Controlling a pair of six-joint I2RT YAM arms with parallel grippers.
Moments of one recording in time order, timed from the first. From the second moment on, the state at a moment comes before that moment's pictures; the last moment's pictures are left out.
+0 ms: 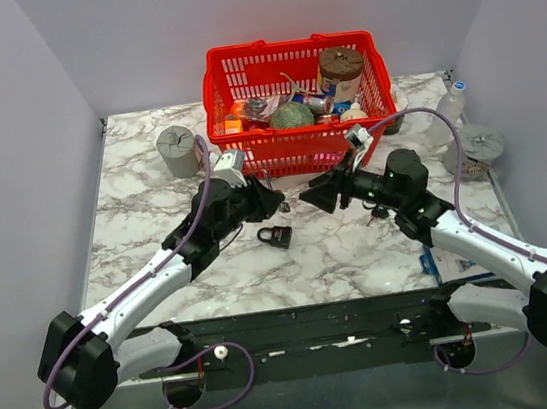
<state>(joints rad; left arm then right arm) -0.68 1.13 0.73 0.12 0.08 -0.63 0.54 1.12 0.68 0.39 -0.52 0.43</state>
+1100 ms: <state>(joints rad) -0.26 1.07 0.93 -0.72 -0.11 -0.27 0.54 0.93 0.62 0.21 -0.38 0.32</state>
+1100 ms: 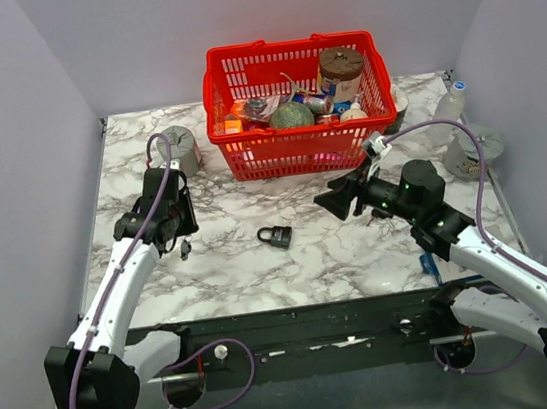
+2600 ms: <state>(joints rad) -0.24 1.74 1.10 -0.61 -0.12 -0.16 0.54 1.02 0.60 0.22 -0.37 0.28</state>
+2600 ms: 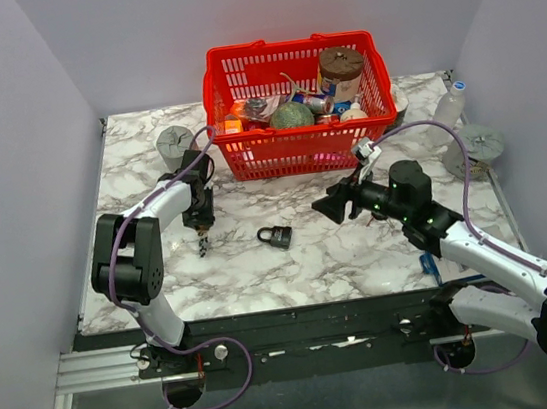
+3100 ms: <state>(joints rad) -0.24 1.71 1.10 -0.58 -0.12 -0.15 0.54 1.02 0.58 0.23 -0.37 0.29</state>
